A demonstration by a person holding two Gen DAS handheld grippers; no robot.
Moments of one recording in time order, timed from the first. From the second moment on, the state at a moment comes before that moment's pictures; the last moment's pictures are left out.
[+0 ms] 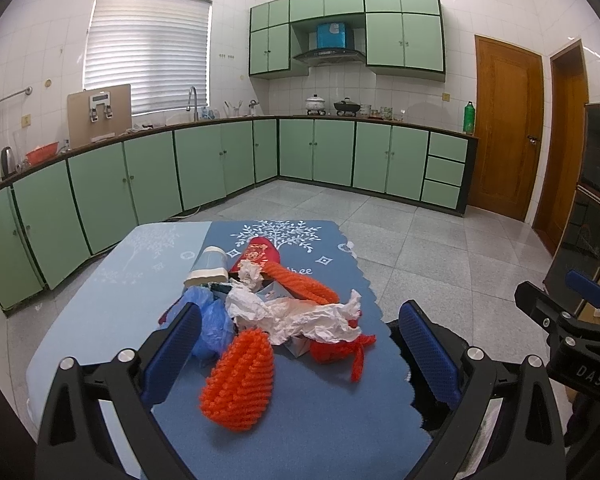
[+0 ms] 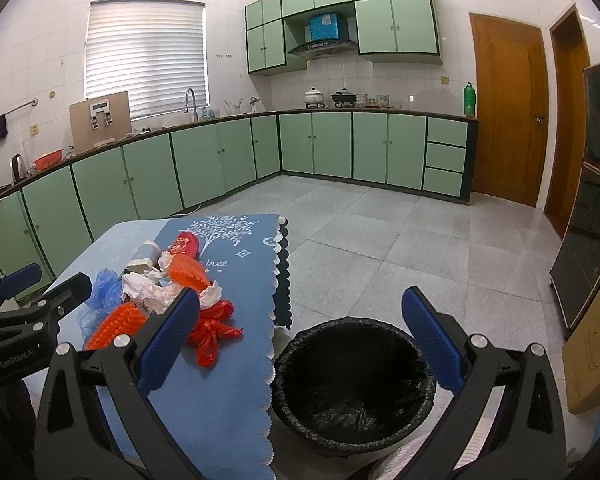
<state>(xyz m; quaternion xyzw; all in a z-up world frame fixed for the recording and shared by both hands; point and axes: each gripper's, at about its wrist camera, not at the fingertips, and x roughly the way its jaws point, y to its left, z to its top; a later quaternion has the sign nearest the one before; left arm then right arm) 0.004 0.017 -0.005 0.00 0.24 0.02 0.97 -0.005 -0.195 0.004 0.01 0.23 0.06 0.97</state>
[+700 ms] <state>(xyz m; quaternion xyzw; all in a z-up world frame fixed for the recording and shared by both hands) 0.030 0.097 -0.095 -0.01 0.31 0.08 0.95 0.051 -0.138 -0.066 0.00 0.30 0.11 0.95</state>
